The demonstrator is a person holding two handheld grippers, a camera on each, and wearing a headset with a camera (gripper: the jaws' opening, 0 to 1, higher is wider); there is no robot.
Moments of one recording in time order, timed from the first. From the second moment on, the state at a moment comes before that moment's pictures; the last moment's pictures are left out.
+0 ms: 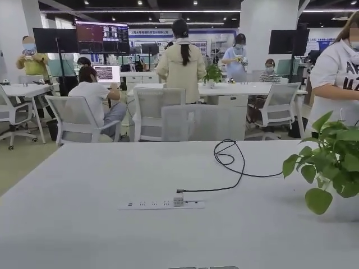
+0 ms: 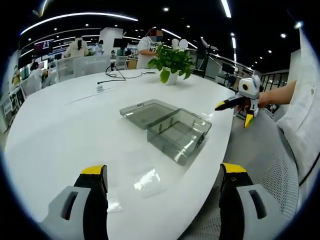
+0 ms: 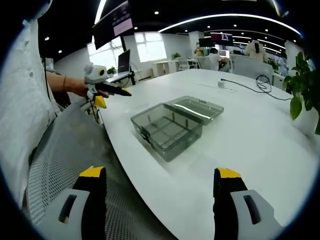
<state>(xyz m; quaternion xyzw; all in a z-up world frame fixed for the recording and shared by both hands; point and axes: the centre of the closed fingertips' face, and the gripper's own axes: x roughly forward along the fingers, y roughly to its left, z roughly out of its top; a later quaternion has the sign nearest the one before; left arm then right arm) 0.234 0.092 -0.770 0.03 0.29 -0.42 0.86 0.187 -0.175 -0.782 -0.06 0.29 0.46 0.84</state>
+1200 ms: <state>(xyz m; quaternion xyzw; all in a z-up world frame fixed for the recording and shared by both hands) 0.274 0.162 -0.833 0.08 0.45 -0.30 0.84 0.192 -0.176 -0.784 -0.04 0.30 0.45 0.84</state>
